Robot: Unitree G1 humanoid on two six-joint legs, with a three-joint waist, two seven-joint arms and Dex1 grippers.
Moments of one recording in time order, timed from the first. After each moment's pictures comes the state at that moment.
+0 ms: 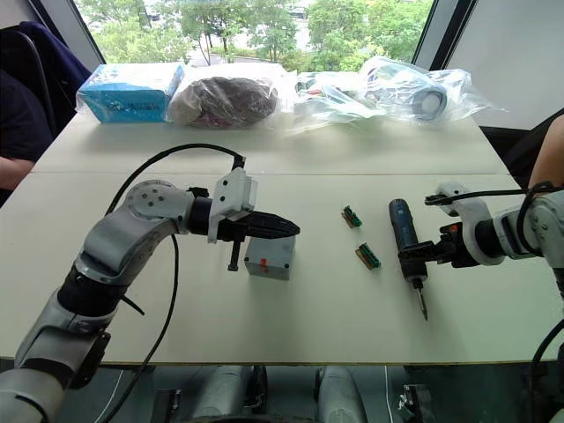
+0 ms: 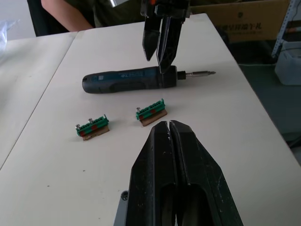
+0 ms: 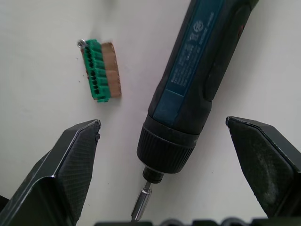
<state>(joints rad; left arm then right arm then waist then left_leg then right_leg) -0.68 0.54 -0.29 -0.31 -0.40 0.55 -1.09 -0.61 -1.15 0.06 -0.01 0.71 1.60 0.73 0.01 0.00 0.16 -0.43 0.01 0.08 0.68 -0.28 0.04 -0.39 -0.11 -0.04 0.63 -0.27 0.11</state>
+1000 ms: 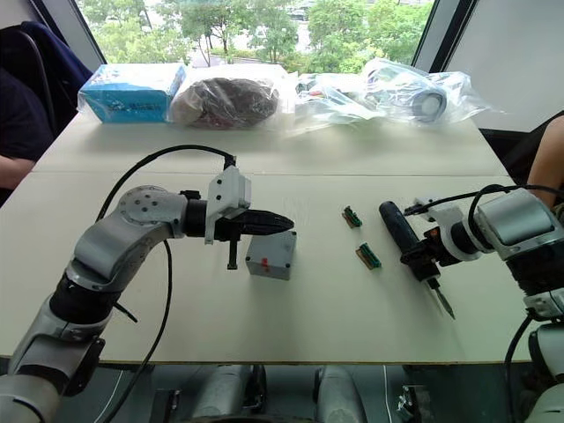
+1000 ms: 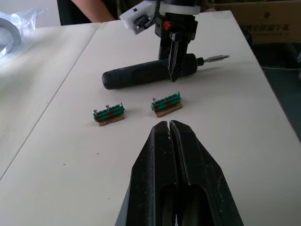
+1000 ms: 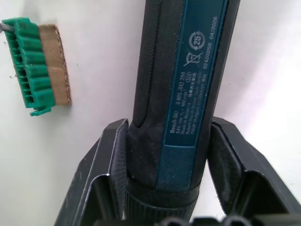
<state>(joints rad) -0.64 0.56 -0.25 -0.29 -0.40 0.59 -1.00 -0.78 -1.05 0.35 0.29 0.40 1.30 0.87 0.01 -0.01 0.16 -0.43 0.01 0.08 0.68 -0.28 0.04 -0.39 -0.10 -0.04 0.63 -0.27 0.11</state>
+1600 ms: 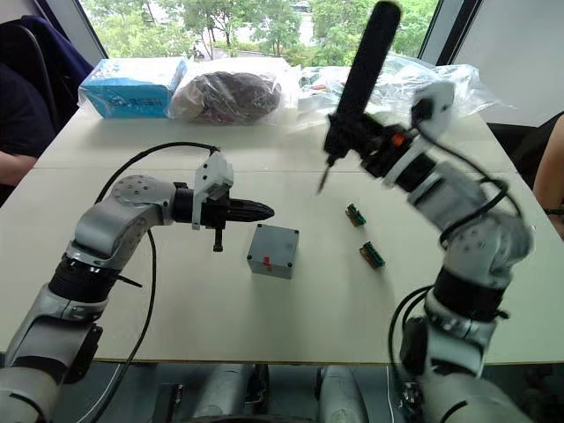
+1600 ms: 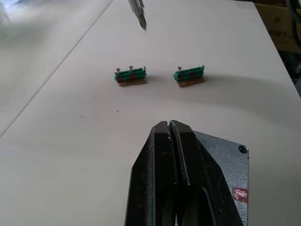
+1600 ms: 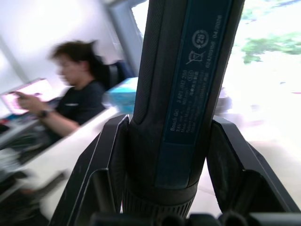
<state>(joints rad) -0.70 0.58 -0.25 -0.07 -0.39 0.56 -1.13 -0.60 -0.28 -0.38 -0.42 0.83 1.00 0.41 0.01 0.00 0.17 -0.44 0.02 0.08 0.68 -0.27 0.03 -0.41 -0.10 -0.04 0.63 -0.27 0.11</state>
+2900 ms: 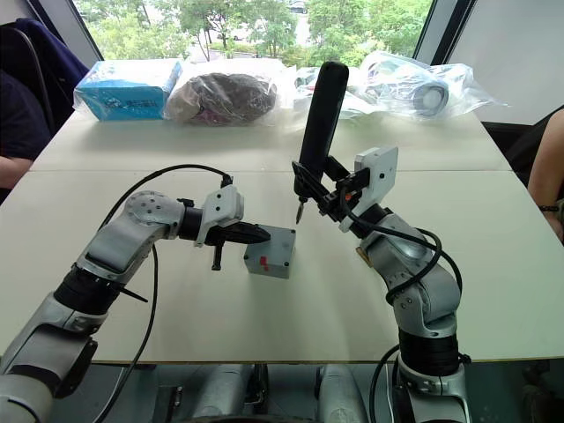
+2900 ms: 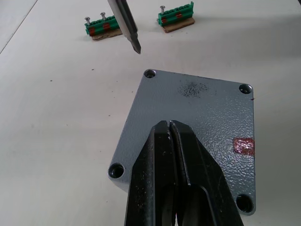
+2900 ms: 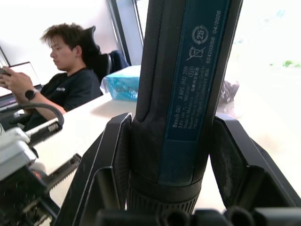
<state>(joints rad) -0.64 0.60 -0.33 -0.04 -0.23 0.42 -1.15 -0.36 -0.24 -0.09 -0.46 0.57 0.58 0.38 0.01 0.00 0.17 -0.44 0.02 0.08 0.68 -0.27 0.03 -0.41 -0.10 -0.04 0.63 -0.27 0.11</state>
